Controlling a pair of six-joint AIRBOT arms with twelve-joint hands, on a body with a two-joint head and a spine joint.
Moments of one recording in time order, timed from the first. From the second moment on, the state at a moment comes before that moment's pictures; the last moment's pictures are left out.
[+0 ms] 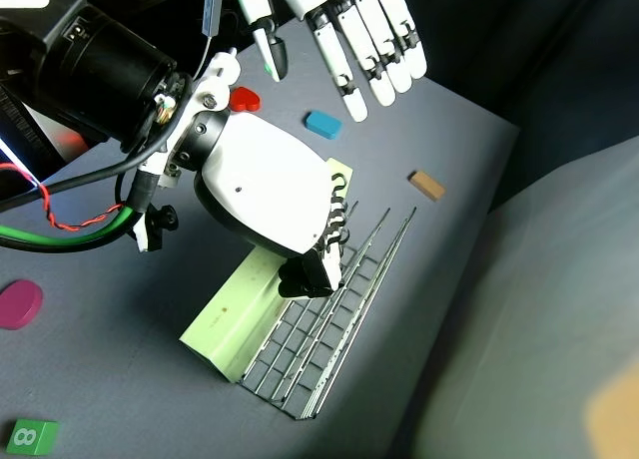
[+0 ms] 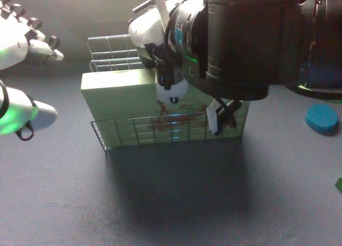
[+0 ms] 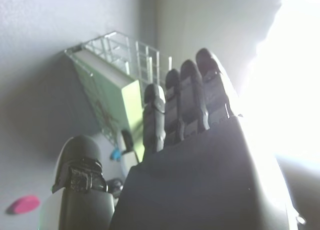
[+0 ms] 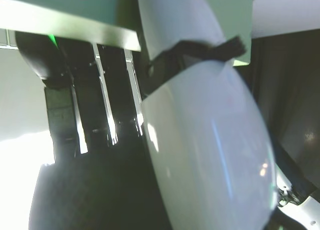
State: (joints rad) left arm -0.18 -0.56 0.50 0.79 0.92 0.74; right arm -0.14 -1.55 1.10 -1.09 -0.88 0.09
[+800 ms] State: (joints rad) left arm -0.13 -0.61 0.47 0.83 0.92 0.65; right arm -0.04 -1.37 0.95 -1.02 -0.85 0.07
